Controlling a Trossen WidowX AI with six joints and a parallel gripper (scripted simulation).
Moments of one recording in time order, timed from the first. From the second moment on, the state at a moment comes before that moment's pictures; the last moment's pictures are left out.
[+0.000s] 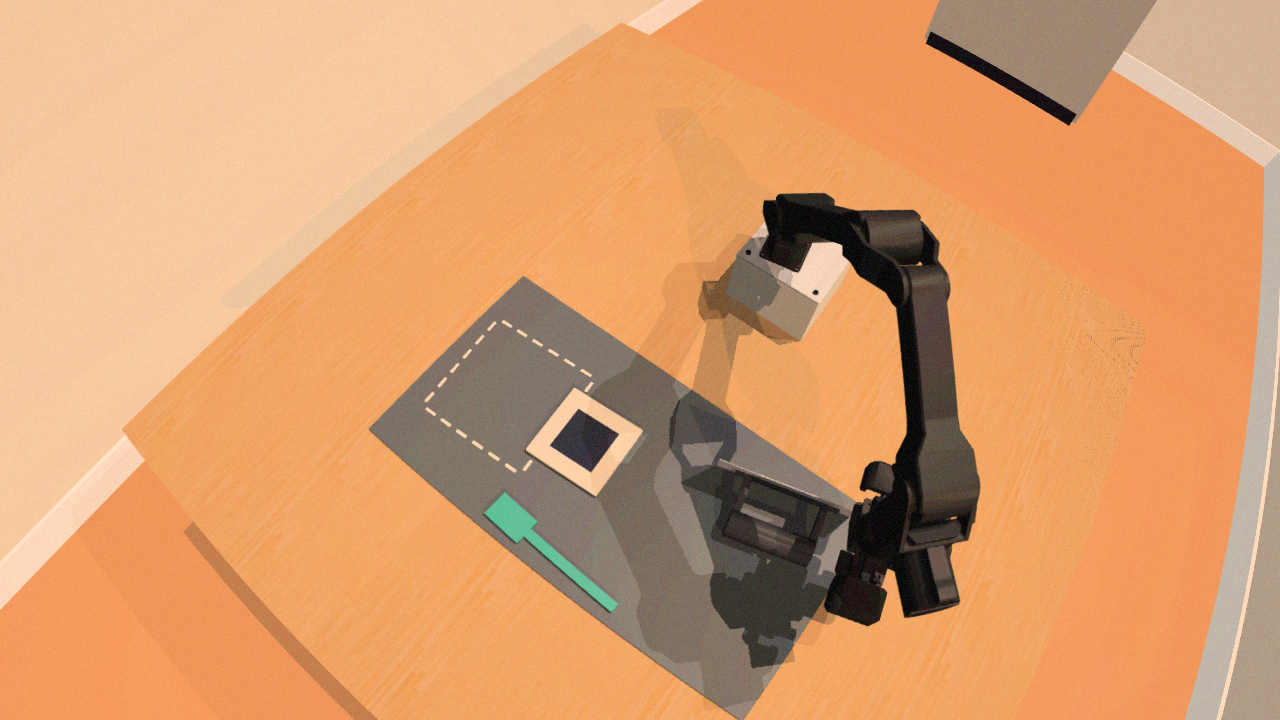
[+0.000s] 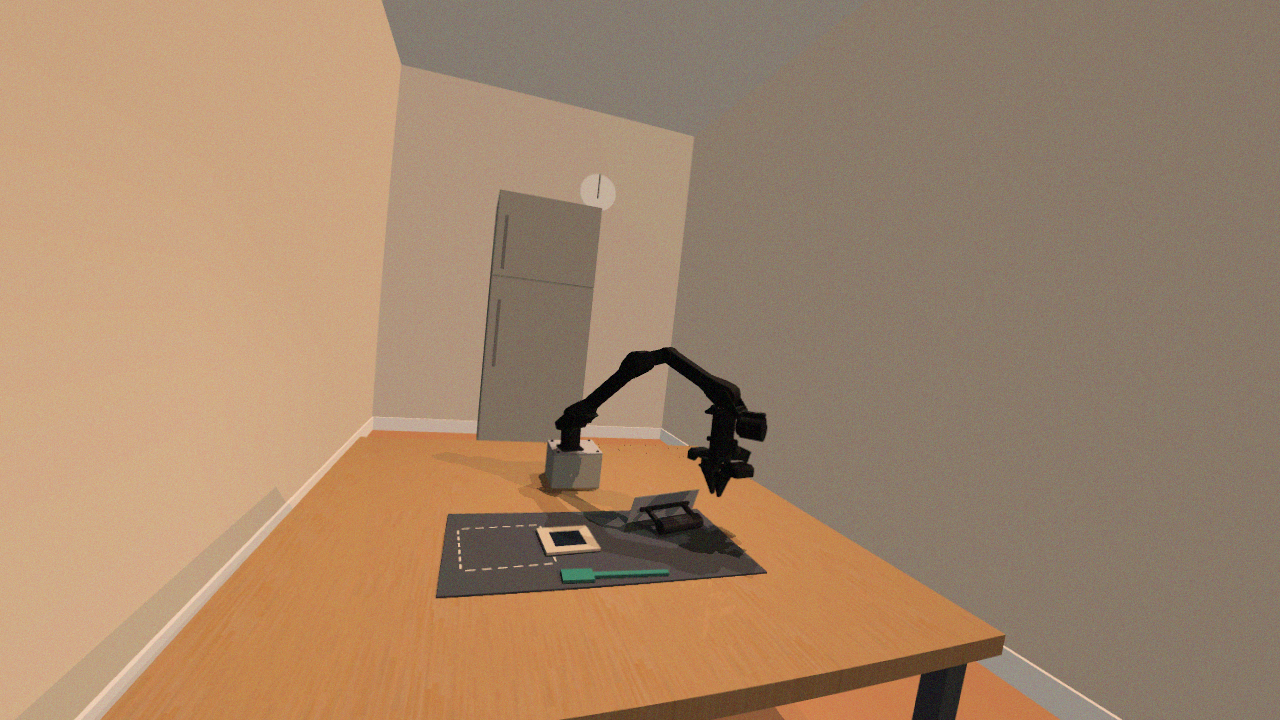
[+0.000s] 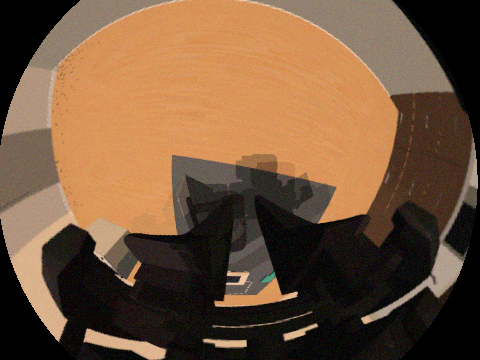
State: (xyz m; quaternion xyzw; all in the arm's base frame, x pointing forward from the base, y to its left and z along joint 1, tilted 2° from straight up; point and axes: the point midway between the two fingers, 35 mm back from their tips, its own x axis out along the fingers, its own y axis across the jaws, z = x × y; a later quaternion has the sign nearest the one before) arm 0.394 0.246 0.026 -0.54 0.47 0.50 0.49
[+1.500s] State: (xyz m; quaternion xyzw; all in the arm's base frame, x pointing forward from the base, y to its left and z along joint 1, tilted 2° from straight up) arm 0.333 0.240 0.003 -0.54 0.47 0.50 0.49
